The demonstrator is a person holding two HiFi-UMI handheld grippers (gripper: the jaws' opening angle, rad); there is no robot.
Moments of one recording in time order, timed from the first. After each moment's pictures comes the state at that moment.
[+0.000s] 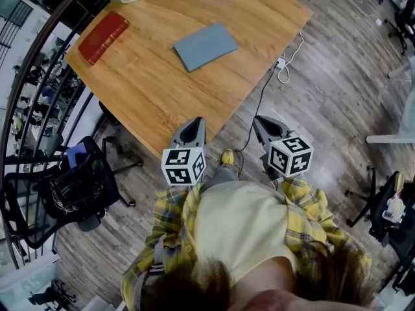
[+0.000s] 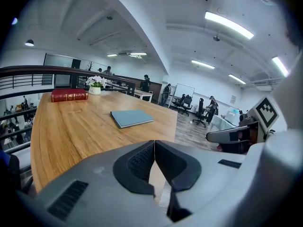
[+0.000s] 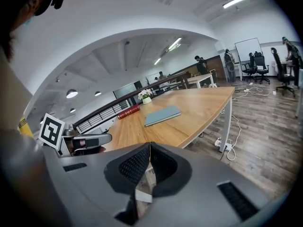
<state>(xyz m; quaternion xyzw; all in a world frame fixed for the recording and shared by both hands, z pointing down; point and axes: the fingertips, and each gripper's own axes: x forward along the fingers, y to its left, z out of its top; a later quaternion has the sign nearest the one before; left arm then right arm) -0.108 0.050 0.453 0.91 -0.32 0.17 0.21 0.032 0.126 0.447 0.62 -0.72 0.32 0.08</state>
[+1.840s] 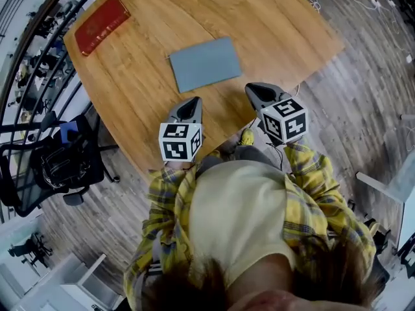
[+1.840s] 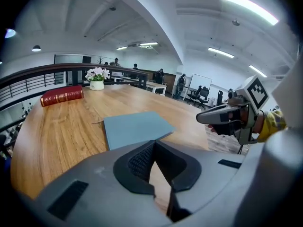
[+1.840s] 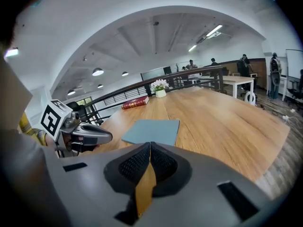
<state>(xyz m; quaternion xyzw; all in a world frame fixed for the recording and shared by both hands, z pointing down) 0.002 -0.096 0.480 0.86 -0.40 0.23 0.23 0.140 -0.090 0.456 0.46 -0.82 0.26 0.20</state>
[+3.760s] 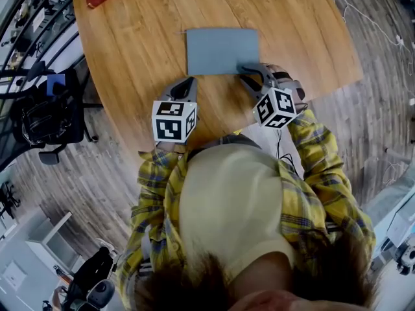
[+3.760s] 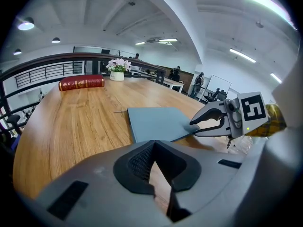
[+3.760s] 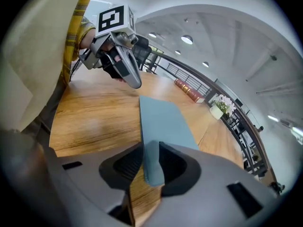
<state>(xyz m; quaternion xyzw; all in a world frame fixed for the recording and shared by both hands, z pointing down) -0.041 -0.129 0.511 0.80 -0.47 0.24 0.29 0.088 -0.140 0.528 0.17 -0.85 -0.16 0.47</state>
